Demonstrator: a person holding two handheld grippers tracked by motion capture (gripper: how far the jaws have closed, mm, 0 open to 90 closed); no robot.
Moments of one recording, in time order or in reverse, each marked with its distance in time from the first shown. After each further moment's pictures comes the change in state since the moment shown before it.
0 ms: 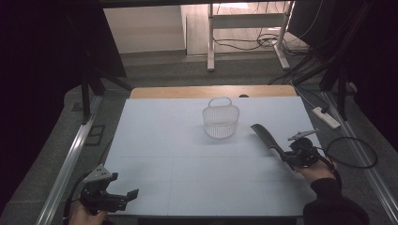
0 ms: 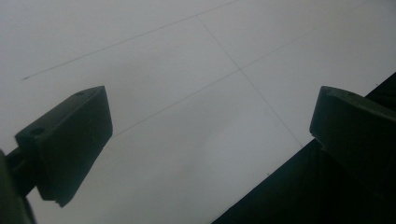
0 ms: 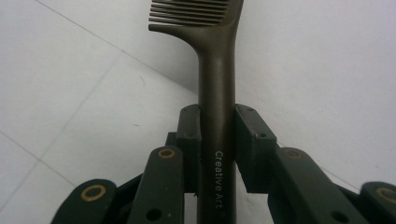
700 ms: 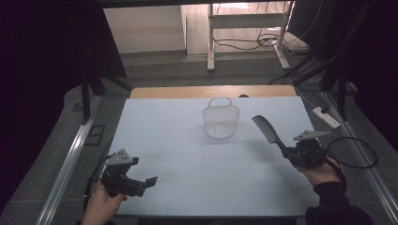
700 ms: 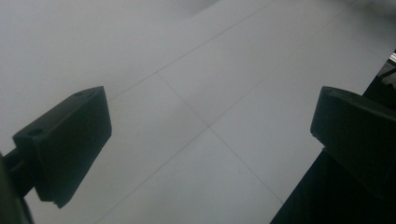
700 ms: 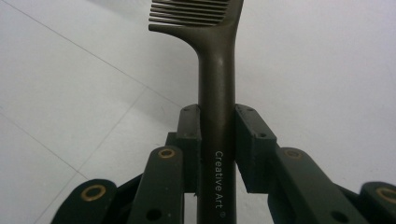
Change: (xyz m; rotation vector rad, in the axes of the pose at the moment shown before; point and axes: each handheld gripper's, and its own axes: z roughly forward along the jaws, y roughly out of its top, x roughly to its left) left arm -0.015 0.054 0.031 -0.039 -0.109 0.116; right arm 0.013 0.000 -0.033 -0.156 -0.028 -0.030
